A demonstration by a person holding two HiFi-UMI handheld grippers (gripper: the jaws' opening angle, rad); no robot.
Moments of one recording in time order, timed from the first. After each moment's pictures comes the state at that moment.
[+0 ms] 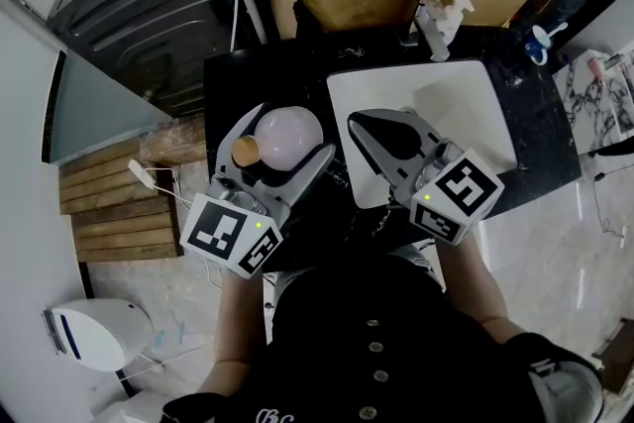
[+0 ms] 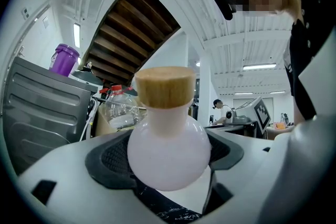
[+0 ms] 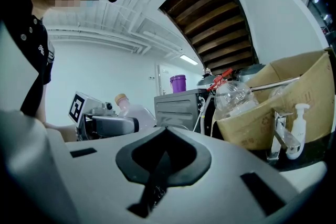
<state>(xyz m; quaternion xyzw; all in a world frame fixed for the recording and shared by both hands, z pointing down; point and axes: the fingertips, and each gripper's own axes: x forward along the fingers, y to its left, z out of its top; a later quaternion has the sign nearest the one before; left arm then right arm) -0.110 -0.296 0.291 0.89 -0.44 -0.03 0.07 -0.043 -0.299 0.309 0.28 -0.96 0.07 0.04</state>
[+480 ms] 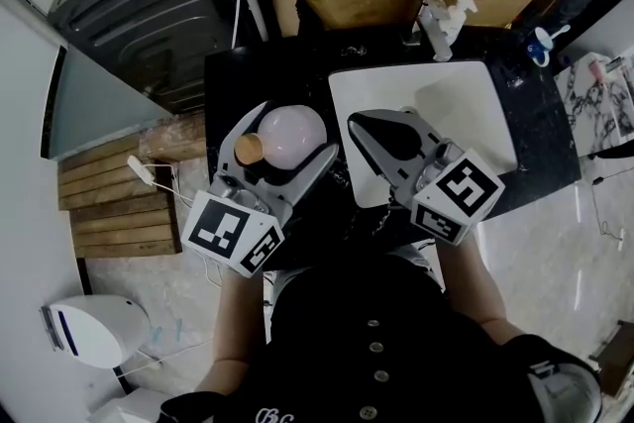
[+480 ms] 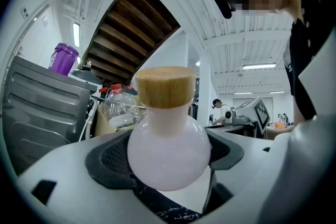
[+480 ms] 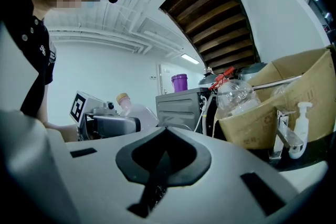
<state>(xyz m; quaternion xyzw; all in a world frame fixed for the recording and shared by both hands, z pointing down) -0.109 -0.296 0.293 0.90 -0.44 -0.02 0.07 -0.046 -0.297 0.312 0.27 -0.96 0.08 0.04</state>
